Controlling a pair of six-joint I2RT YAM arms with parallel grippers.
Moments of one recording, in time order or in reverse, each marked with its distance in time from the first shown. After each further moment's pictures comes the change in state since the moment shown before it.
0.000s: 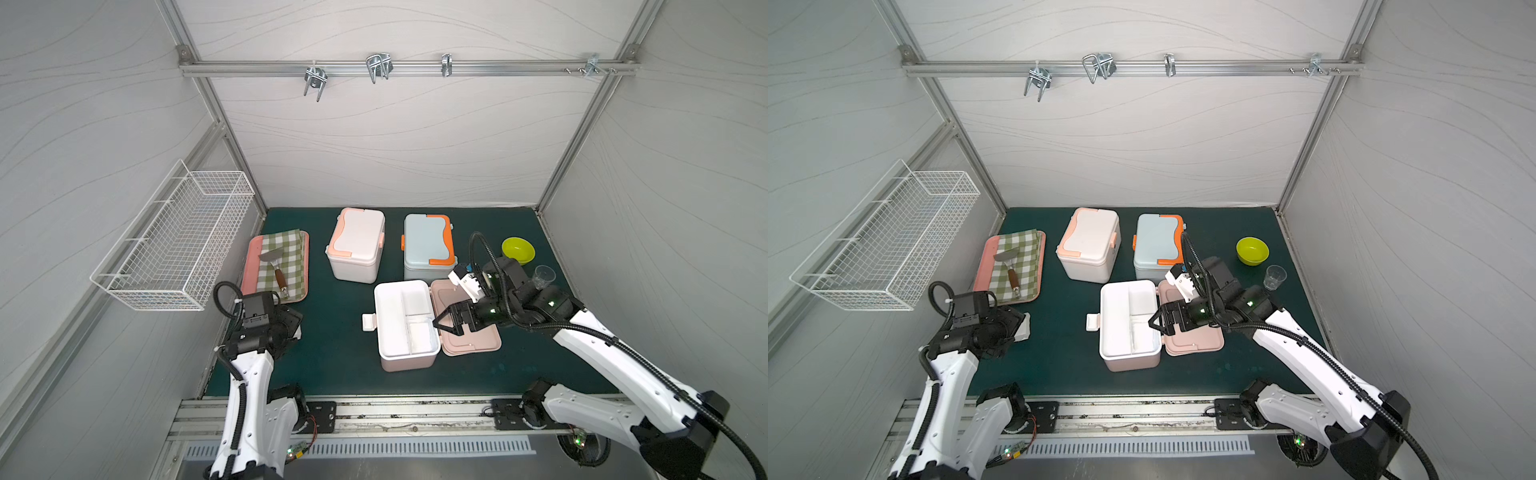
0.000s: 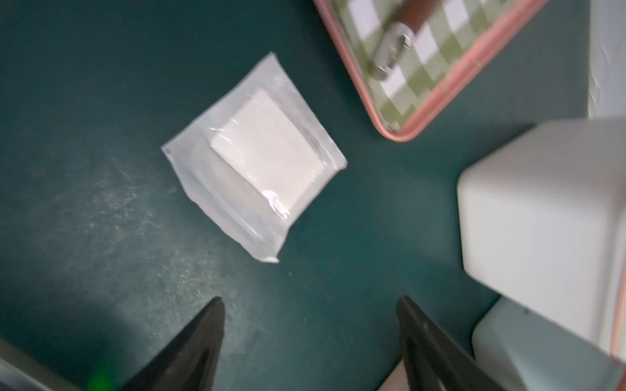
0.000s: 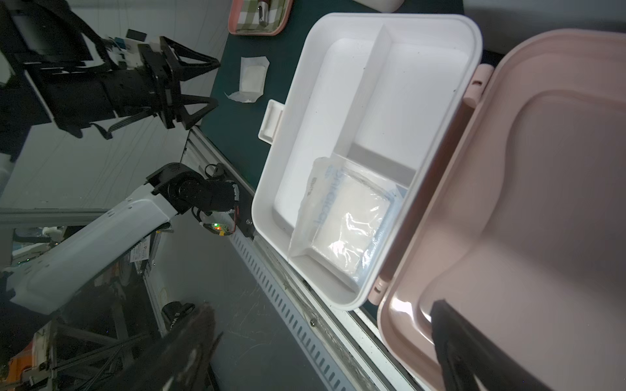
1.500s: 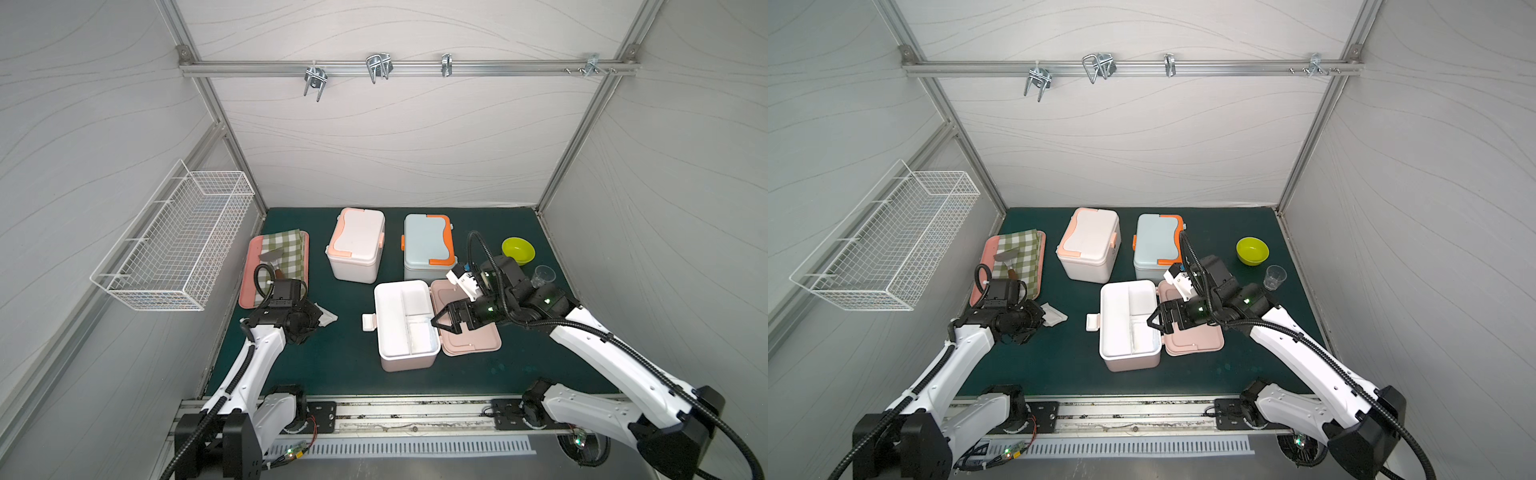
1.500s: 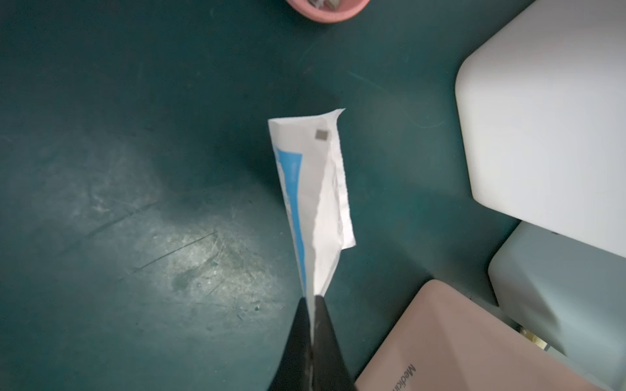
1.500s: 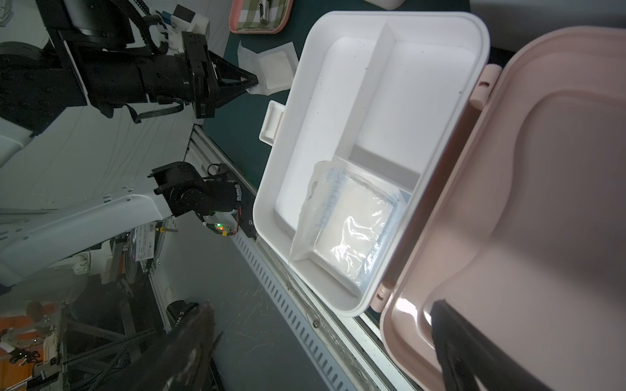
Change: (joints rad) left arm -0.154 0.236 -0.051 0.206 0.059 -0.025; right arm -0.003 0.029 0.001 0.023 -0.043 0.001
